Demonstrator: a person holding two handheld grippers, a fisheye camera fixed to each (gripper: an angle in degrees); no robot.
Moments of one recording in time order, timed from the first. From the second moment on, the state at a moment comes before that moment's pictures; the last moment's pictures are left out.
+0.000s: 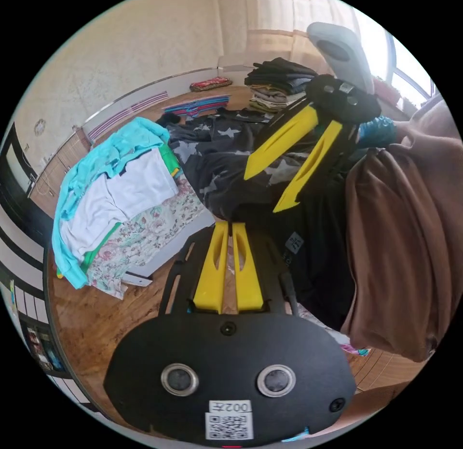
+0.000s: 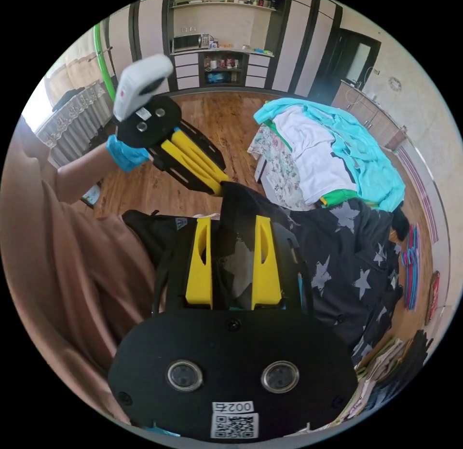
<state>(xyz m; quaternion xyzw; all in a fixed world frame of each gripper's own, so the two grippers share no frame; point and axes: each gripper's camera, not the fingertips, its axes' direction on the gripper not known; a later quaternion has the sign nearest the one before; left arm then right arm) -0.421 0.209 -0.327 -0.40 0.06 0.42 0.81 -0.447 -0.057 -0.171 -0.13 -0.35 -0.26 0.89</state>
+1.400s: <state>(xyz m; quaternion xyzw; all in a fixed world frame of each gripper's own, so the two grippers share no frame) -0.255 0.089 -0.379 -0.34 0.02 0.56 0.76 -0.272 0.026 -0.217 -0.25 -0.27 -0.17 0.91</state>
